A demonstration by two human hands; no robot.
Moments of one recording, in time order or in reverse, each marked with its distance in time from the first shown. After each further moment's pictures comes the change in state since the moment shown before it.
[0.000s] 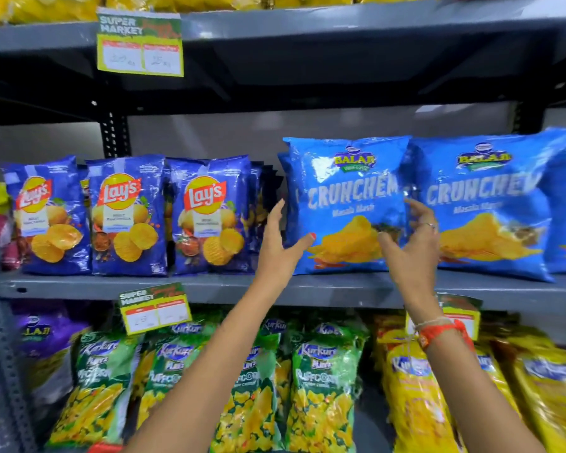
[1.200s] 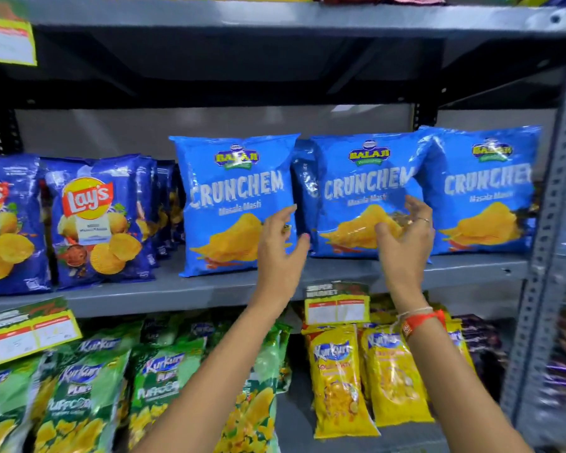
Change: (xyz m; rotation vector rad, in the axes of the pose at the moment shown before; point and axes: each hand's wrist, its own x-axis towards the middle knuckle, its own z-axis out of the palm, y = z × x) left_hand -0.026 0.029 0.144 -0.071 0.002 0.194; right_hand 0.050 0.053 -0.115 -0.048 0.248 -0.003
